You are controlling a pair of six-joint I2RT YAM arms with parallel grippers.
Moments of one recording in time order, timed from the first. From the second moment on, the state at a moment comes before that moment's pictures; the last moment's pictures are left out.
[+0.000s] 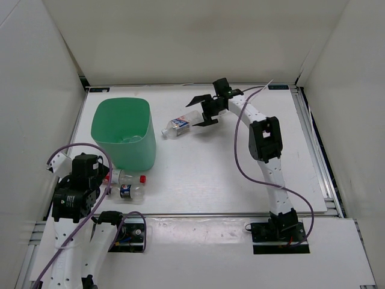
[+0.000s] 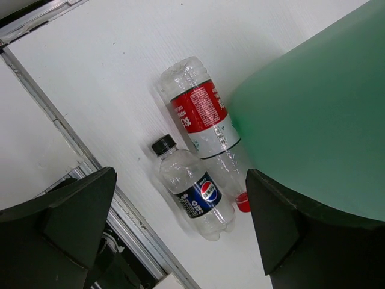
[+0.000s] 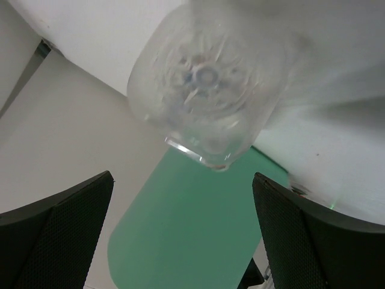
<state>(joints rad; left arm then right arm) -0.07 0.56 0.97 -1.26 -0.59 -0.89 0.41 2.48 2.20 -0.72 -0.63 1.56</state>
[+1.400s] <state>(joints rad) -0.07 0.64 0.98 -1.29 -0.63 -0.93 0.39 2.50 2.10 -0.81 -0.75 1.40</state>
